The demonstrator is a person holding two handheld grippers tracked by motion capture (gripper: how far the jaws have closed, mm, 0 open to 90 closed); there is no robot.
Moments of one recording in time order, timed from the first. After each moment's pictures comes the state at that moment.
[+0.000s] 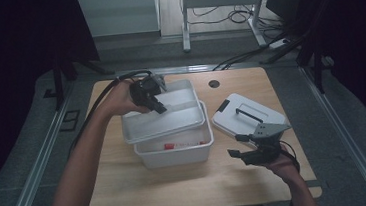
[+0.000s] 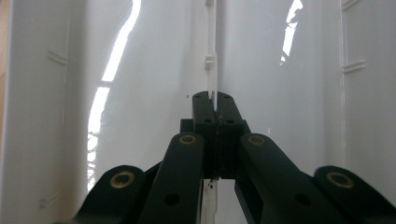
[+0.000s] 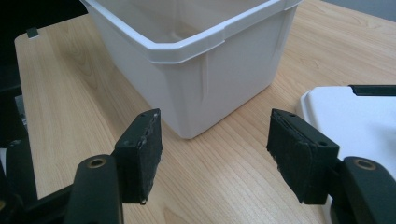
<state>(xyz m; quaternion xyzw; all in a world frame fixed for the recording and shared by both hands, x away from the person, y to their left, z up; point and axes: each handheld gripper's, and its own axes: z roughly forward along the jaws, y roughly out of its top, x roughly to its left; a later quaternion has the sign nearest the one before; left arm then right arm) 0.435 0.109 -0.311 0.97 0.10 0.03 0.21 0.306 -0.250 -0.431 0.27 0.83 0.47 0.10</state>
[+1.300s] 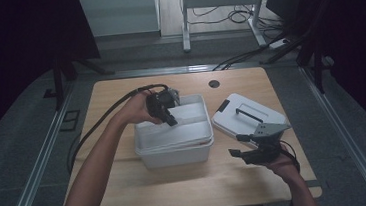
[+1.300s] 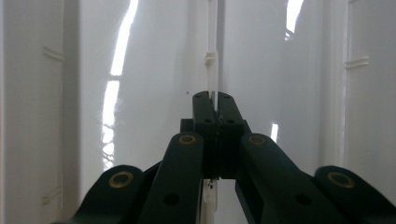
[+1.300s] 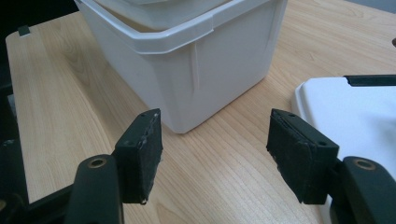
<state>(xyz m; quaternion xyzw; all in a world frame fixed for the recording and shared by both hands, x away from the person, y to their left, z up) 0.435 0.078 -0.360 0.98 0.06 -0.01 0.18 0.310 -0.254 -0.438 0.28 0.83 0.47 0.10</state>
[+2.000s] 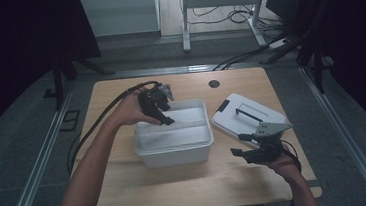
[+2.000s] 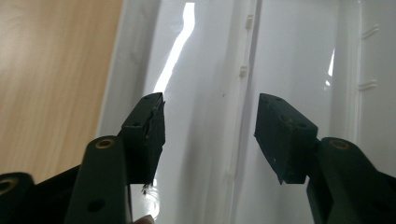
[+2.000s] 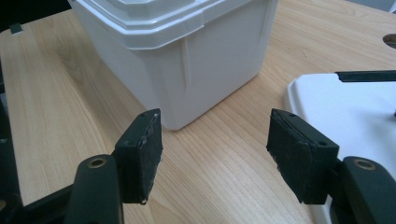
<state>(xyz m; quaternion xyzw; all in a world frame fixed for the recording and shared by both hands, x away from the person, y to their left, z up) 0.424 0.107 -0.340 0.96 0.12 0.07 0.23 0.311 -0.258 -0.438 0.28 0.83 0.46 0.11</state>
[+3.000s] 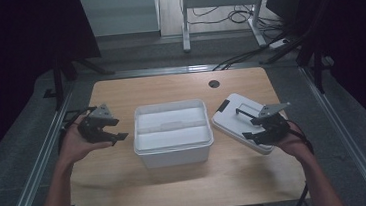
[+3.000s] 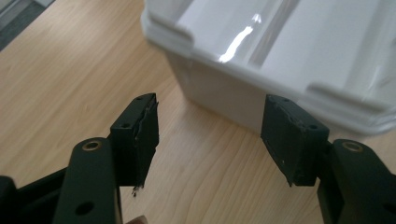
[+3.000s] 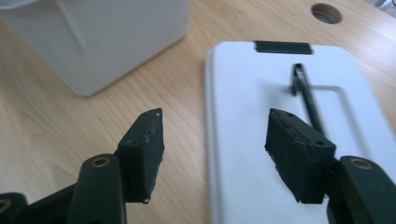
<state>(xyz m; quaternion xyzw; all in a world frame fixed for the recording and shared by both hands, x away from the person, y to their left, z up) 0.355 0.258 -0.384 0.90 0.28 0.14 0.30 0.361 -0.282 -0.416 0.29 0.88 0.34 0.16</state>
